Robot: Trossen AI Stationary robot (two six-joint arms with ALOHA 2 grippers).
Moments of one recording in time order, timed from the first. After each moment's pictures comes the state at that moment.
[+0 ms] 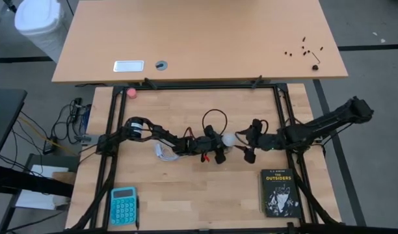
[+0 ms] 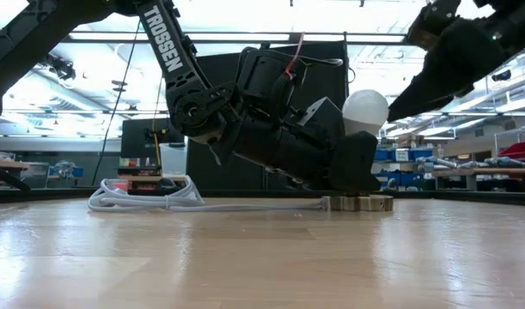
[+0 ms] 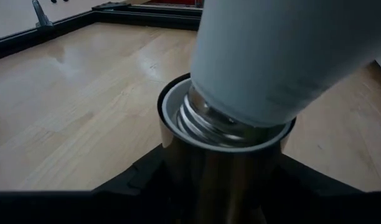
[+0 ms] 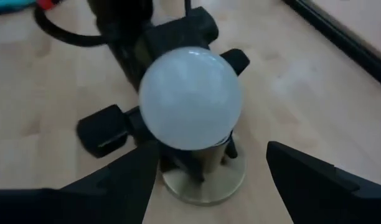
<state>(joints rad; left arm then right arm) -0.04 2.31 1.22 0.79 -0.37 -0.13 0.27 0.97 0.46 -0.17 0.50 0.33</state>
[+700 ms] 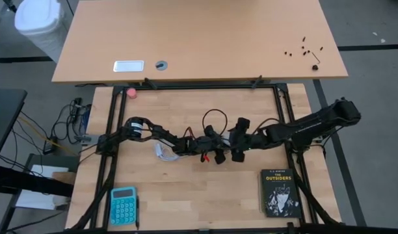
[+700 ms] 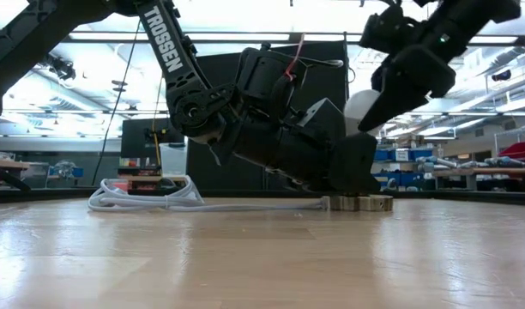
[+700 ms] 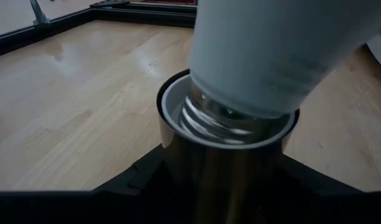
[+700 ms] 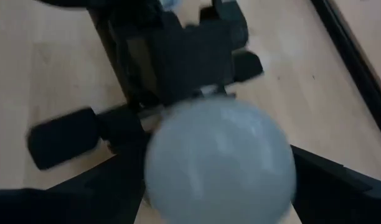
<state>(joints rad) -0.04 2.31 1.22 0.79 -0.36 -0.13 0.20 1.31 0.76 -0.34 0.47 0.15</state>
